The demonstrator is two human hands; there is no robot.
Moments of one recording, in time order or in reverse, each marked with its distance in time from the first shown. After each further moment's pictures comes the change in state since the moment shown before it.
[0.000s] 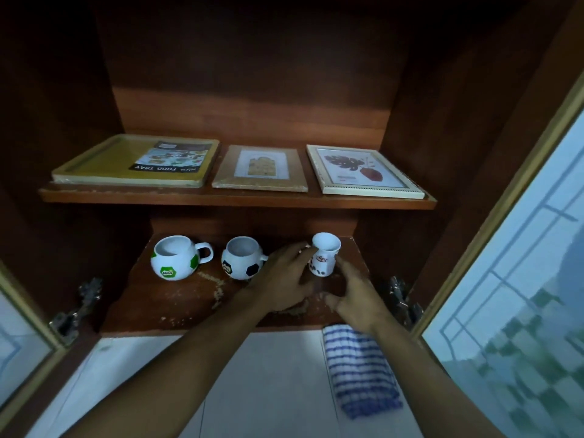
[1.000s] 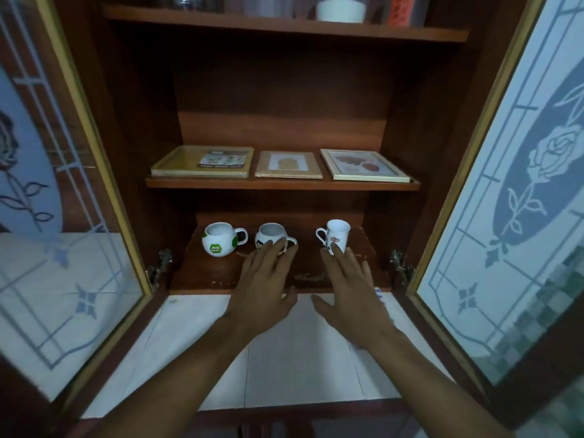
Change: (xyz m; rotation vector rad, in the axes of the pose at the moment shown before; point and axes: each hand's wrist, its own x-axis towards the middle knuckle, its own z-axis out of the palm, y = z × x) left_hand -0.162 0.055 -0.073 0.224 0.263 -0.029; right_hand -0.138 -0.091 0.014 -0.461 0.167 -0.340
